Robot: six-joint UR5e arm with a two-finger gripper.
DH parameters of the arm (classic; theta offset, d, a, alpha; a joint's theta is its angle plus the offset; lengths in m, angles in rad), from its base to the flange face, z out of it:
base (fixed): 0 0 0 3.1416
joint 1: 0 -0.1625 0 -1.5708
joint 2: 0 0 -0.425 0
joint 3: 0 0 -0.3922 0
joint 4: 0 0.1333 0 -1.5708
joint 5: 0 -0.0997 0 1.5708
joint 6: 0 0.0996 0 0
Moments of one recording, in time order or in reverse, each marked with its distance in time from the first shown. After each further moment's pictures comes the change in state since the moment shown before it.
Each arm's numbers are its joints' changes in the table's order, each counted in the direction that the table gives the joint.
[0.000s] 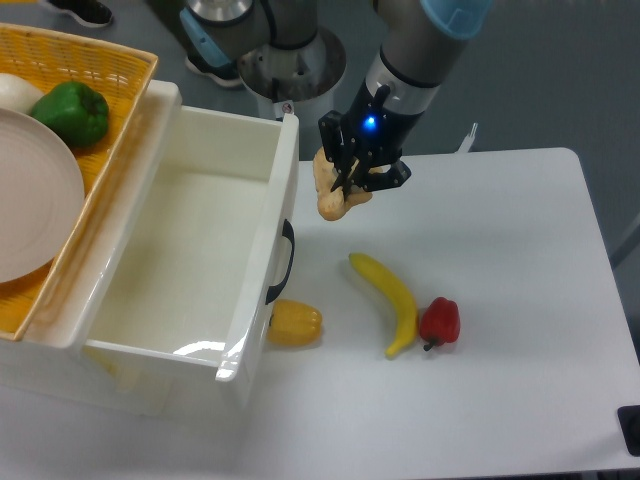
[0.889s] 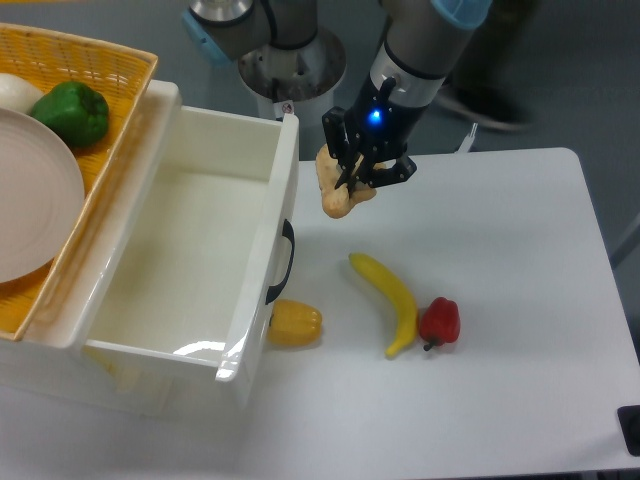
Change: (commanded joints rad) arm -0.002 0.014 0.029 -0.008 0.051 -0.063
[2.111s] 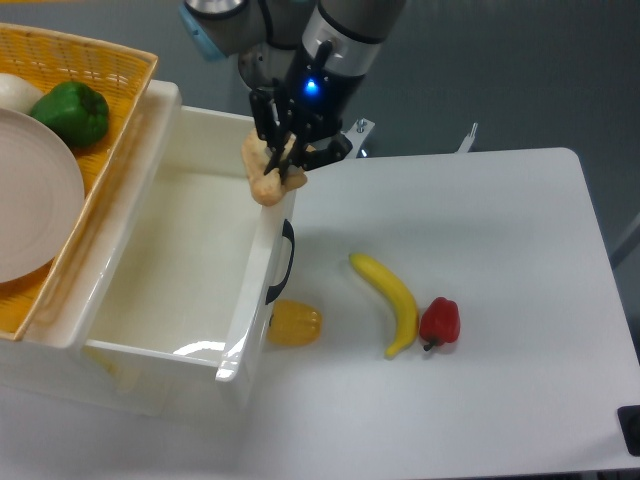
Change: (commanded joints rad) arm 0.150 0.072 -0.011 0.000 0.091 -0.222
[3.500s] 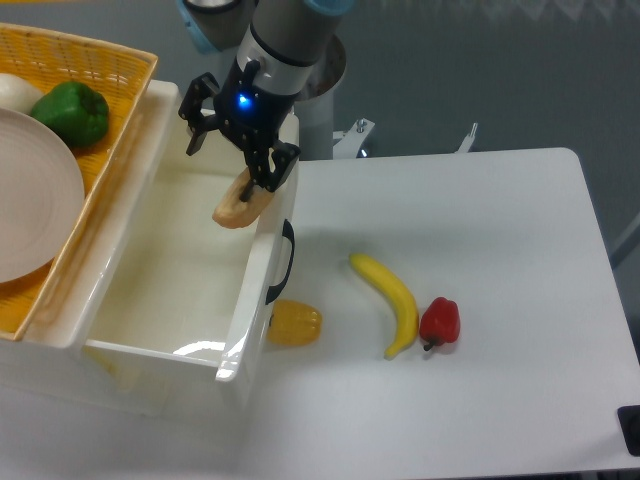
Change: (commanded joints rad) arm 0.100 -0.020 -0.021 0.008 0.005 0.006
